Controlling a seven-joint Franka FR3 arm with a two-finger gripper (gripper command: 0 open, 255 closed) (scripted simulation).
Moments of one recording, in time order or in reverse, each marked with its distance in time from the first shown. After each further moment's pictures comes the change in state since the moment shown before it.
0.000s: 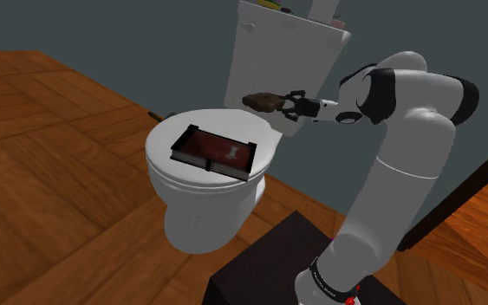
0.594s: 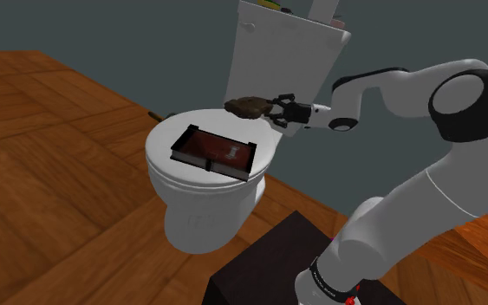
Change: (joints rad) arm 0.133 -0.443 0.121 -0.352 -0.112 0.402 -0.017
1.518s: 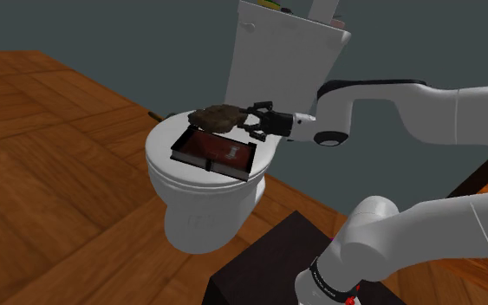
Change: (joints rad) arm 0.057 -0.408 0.381 -0.368 0.244 0.438 -0.027
